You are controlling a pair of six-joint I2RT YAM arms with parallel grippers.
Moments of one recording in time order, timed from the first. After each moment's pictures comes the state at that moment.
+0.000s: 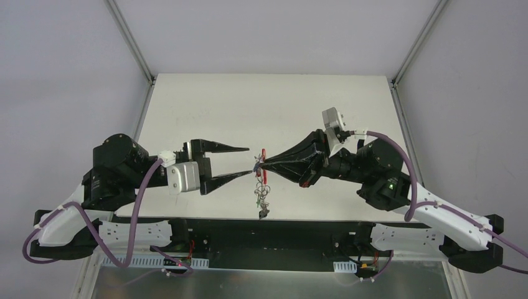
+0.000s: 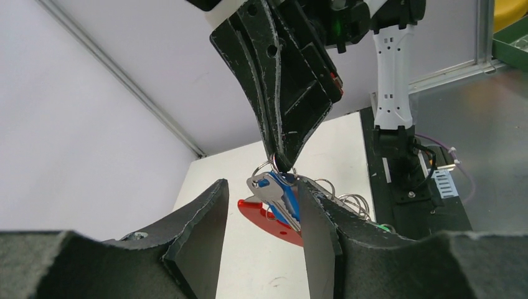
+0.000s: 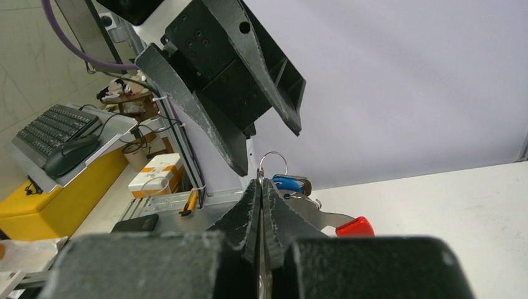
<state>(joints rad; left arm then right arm) -1.26 0.82 1.42 -0.45 0.19 0.47 1.17 0.92 1.14 0.15 -0.35 0.32</state>
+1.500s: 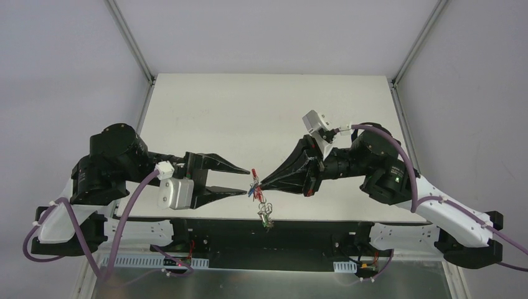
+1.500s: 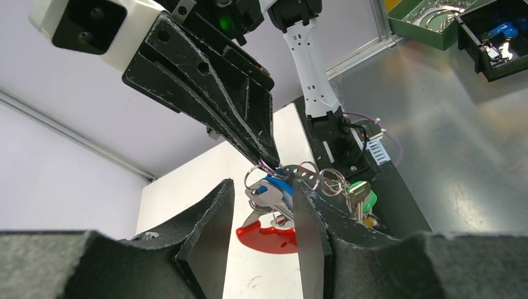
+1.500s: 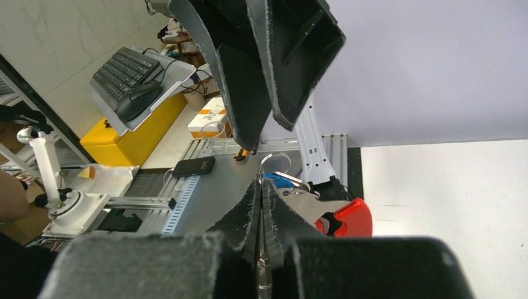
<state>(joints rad) -1.26 0.91 1.64 -0.73 0.45 0.53 1.18 0.99 1.32 -0.13 -0.58 0.35</state>
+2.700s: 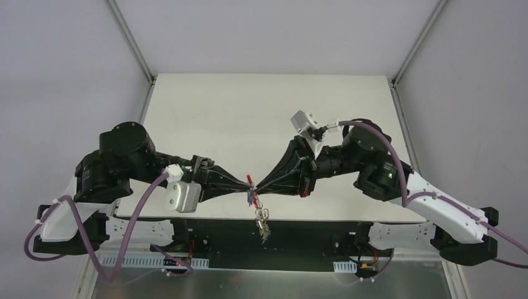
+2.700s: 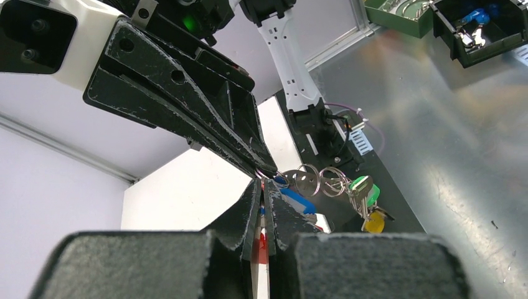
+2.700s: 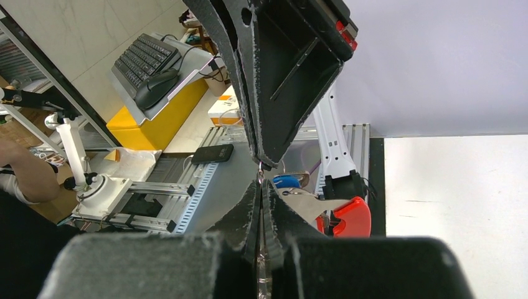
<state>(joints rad) -1.26 0.95 1.66 -0.79 0.50 0.55 1.18 1.05 1.37 -0.16 -0.67 0.38</state>
